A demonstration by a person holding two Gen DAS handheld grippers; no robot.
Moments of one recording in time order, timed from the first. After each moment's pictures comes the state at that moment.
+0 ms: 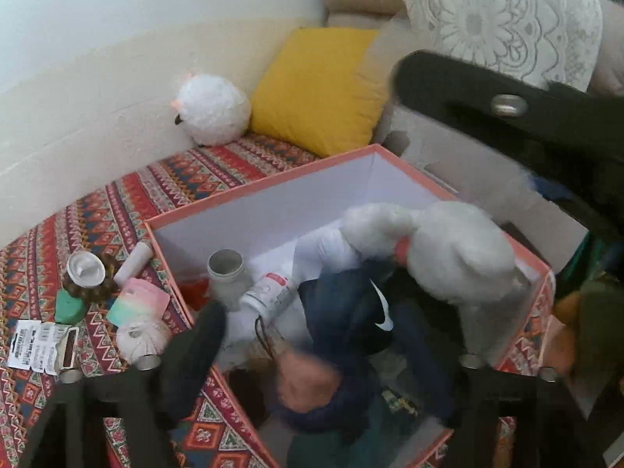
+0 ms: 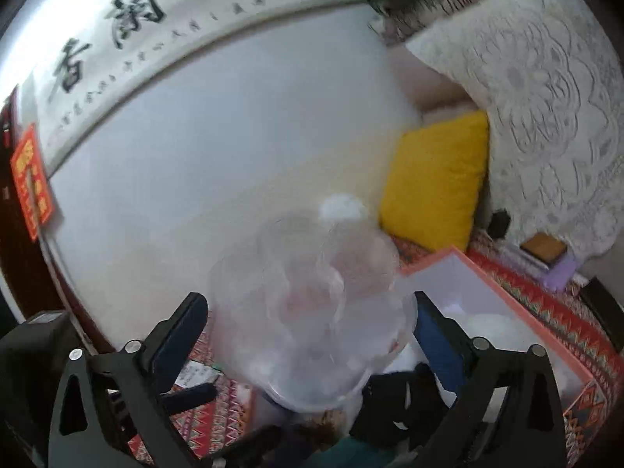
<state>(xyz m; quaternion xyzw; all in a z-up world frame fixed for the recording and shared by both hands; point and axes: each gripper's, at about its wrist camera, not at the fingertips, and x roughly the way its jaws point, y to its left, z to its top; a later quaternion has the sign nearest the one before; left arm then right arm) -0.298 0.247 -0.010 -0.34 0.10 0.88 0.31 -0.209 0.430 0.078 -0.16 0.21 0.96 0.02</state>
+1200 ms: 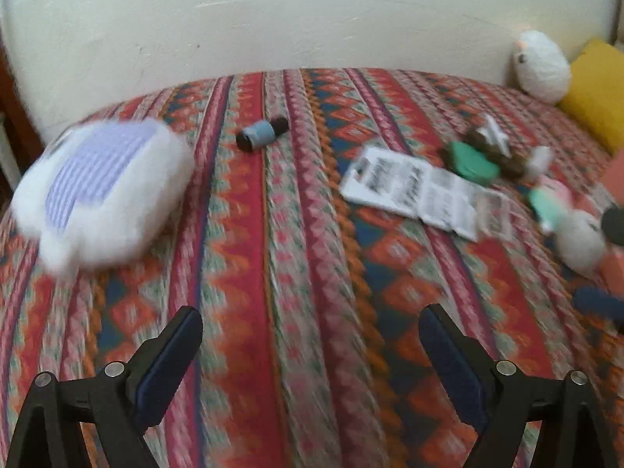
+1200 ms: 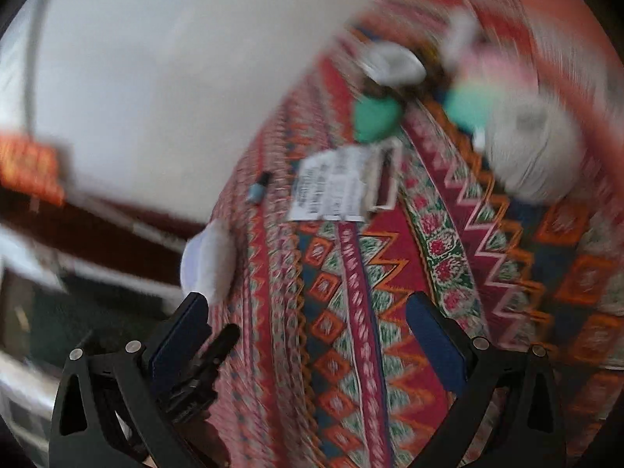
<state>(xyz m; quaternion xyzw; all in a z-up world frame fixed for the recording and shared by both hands) -0.423 -0.103 -0.139 -0.43 0.01 0.90 0.03 -0.409 0.172 -0.132 -0.48 0.42 0.75 -0.19</state>
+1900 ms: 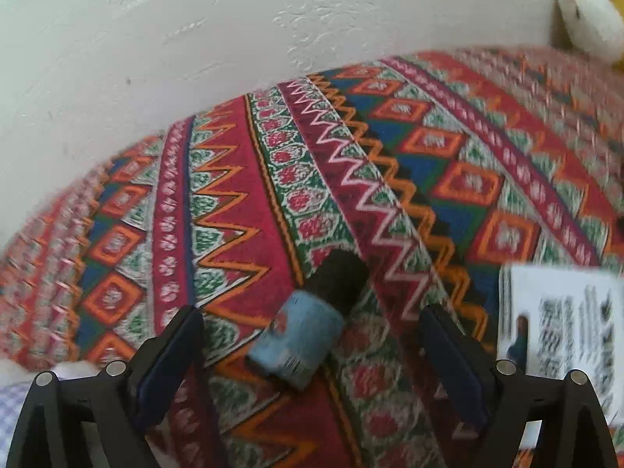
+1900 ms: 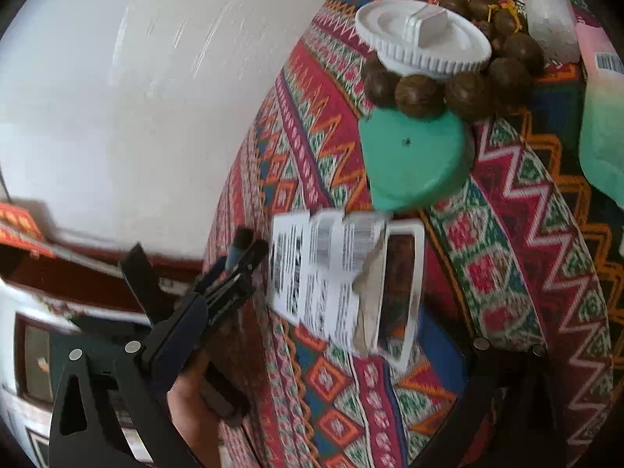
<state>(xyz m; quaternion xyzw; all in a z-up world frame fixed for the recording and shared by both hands) -0.623 -0.113 -0.213 -0.45 0.09 0.88 0.07 -0.523 0.135 -0.175 -0.47 0.46 0.74 -0.18</state>
